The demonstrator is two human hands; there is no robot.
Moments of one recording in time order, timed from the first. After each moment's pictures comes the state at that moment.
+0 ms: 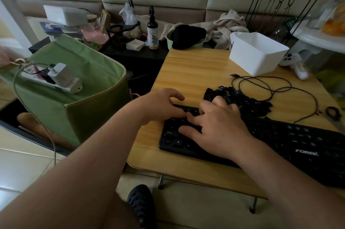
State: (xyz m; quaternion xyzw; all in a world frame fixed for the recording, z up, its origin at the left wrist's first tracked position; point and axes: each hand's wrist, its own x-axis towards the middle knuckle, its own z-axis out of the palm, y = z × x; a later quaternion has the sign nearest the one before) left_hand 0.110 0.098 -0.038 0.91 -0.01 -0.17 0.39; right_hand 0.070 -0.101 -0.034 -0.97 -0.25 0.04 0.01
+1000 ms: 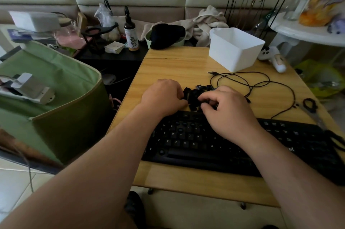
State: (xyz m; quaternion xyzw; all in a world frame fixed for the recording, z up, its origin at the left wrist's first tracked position) left_hand 0.164 0.019 -0.054 0.98 -0.06 0.01 0.19; right_hand 0.113 -0.175 -0.056 -0.93 -0.12 -0.13 0.31
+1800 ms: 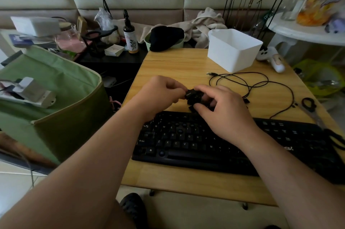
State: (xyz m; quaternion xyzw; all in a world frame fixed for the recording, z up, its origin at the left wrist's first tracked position) left_hand 0.141 0.025 -0.027 0.86 0.00 -0.05 0.51; right_hand 0.107 -0.173 -0.048 -0.92 -0.16 -0.15 0.34
